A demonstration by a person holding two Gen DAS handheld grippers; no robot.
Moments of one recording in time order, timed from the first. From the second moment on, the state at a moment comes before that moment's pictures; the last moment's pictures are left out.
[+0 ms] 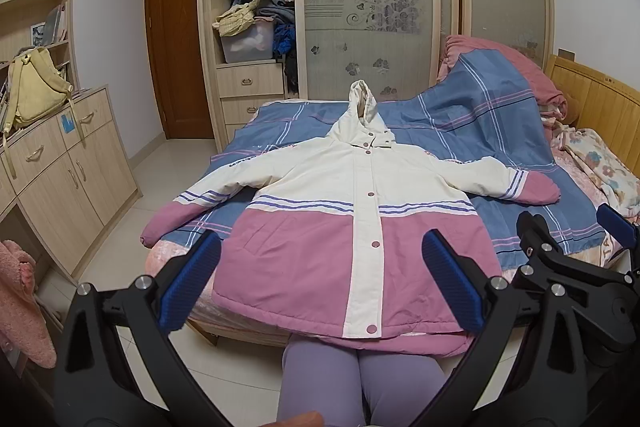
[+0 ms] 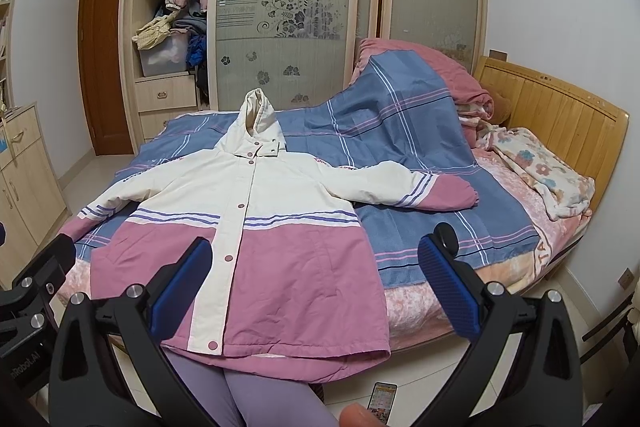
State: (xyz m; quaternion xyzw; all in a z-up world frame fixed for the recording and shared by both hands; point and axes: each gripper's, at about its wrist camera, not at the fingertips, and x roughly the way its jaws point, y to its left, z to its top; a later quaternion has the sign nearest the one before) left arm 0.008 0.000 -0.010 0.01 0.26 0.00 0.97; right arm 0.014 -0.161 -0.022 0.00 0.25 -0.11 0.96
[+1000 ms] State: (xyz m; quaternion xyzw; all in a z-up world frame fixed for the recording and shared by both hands) left arm 0.007 0.004 -0.014 0.02 0.26 0.00 0.97; right arm 0.010 -0.165 -0.029 0.01 0.25 -0.11 0.96
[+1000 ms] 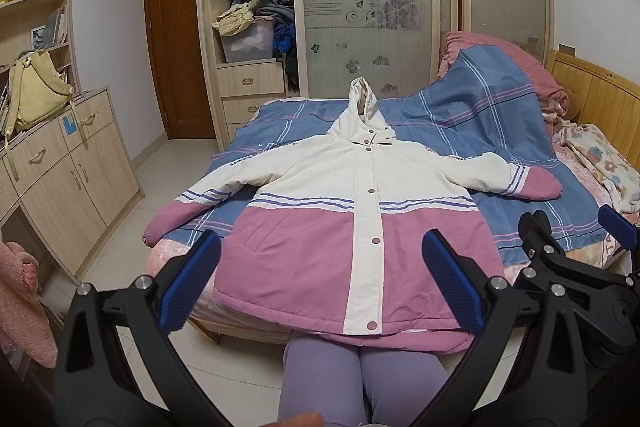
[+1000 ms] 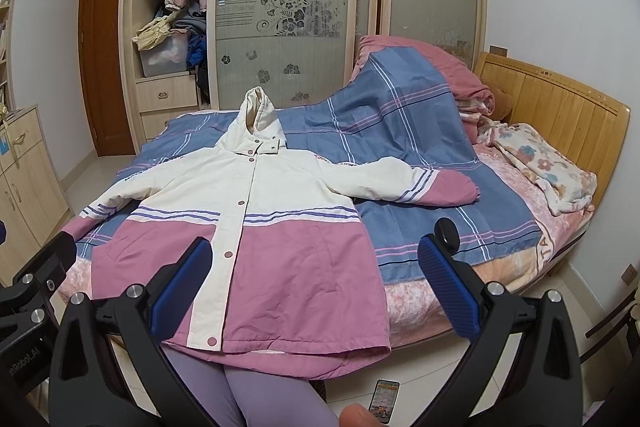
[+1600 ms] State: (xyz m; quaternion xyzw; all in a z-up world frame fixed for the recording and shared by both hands) left arm 0.005 0.005 -0.017 0.02 0.26 0.00 0.96; right arm 0.009 -0.166 -0.030 0.01 0.25 -0.11 0.96
